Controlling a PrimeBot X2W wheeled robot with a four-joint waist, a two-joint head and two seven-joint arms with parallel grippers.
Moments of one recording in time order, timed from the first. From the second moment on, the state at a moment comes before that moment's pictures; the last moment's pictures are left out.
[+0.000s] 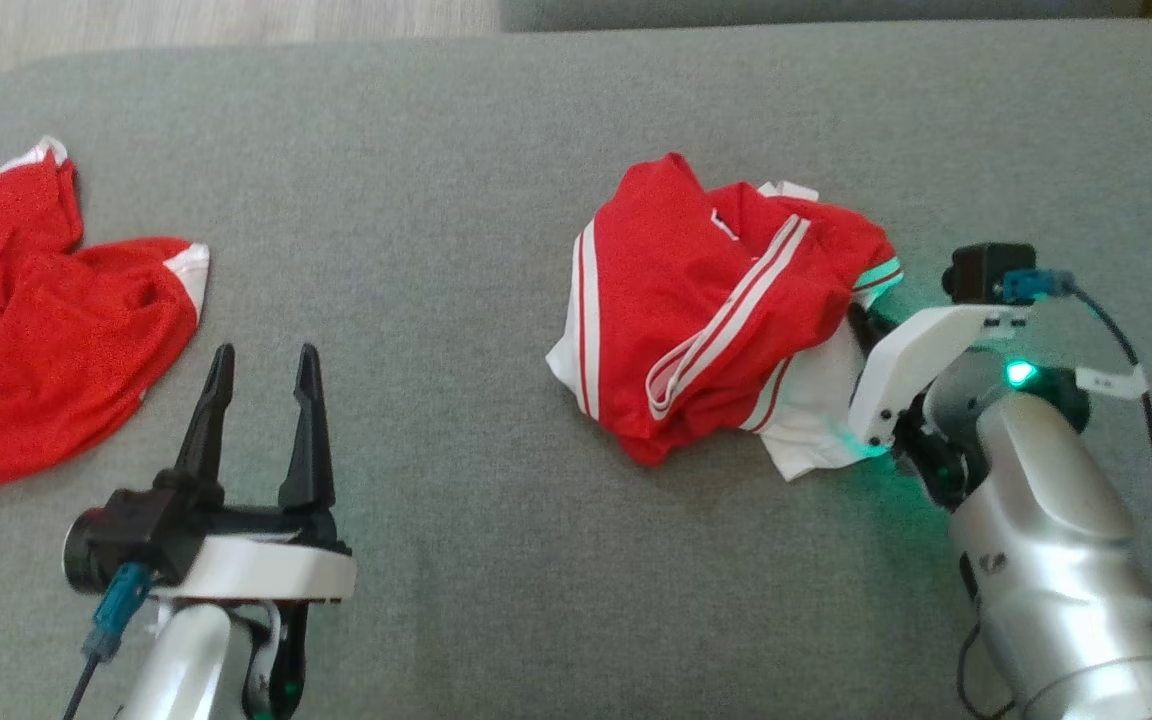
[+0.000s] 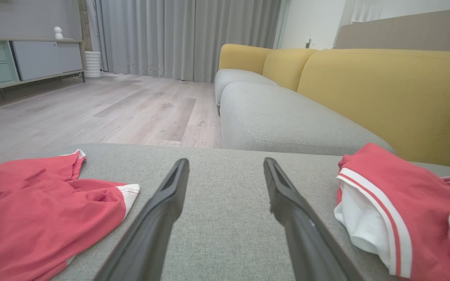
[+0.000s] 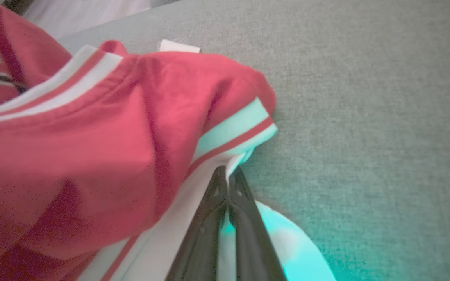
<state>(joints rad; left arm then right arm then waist) -0.16 0.18 -0.22 0.20 -0.35 0.00 -0.25 -0.61 -0.06 0.10 0.85 0.28 0.12 0.27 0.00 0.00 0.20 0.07</state>
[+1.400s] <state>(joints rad) -0.06 0.14 -0.18 0.17 -0.33 -0.02 -0.25 -1.04 -0.12 0.29 0.41 0.61 0.12 0.01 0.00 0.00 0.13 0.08</state>
